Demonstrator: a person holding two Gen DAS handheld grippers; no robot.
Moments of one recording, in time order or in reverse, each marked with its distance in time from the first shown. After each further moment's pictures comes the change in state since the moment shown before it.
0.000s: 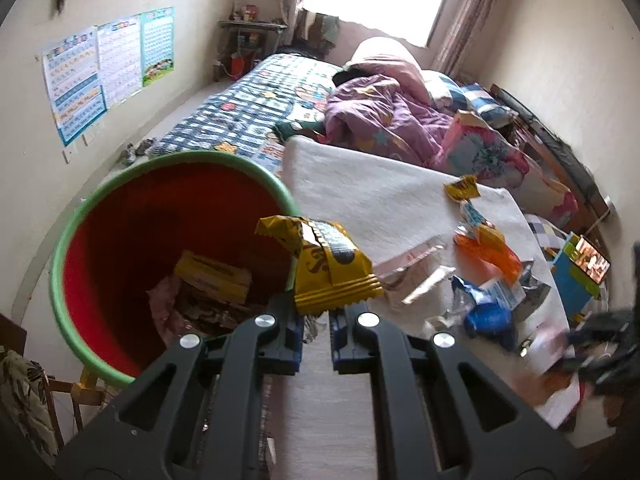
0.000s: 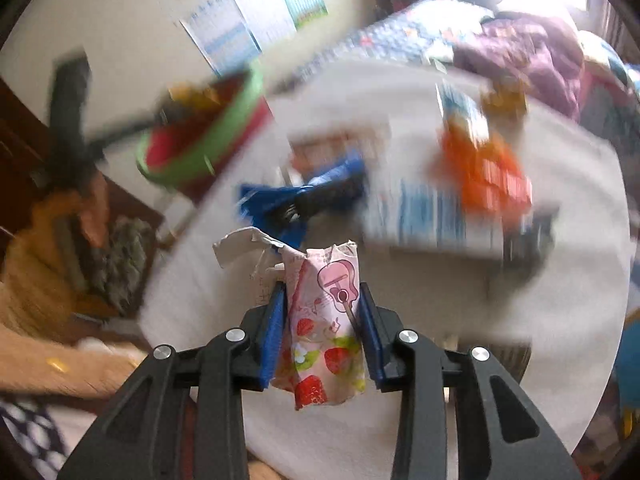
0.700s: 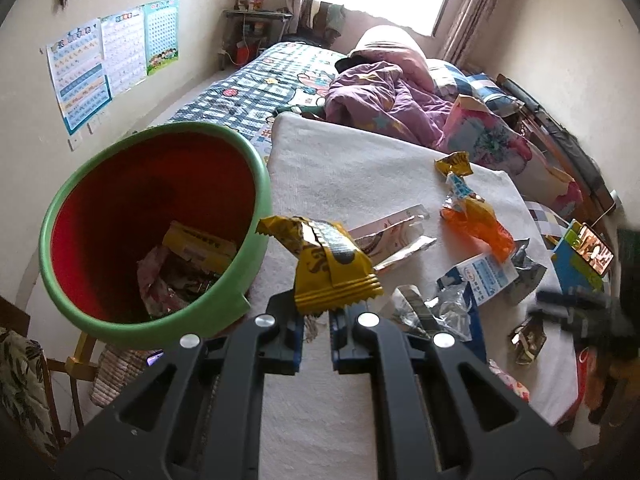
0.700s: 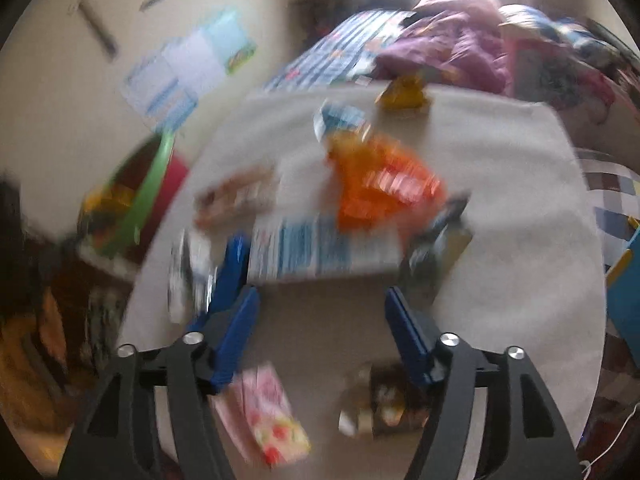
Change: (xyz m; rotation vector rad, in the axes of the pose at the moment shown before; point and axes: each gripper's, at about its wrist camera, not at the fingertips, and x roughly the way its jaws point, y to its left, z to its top) left arm 0.005 -0.043 -0.024 0.001 0.050 0.021; right arm 0.018 -0.063 -0.054 0.155 0.031 -0.126
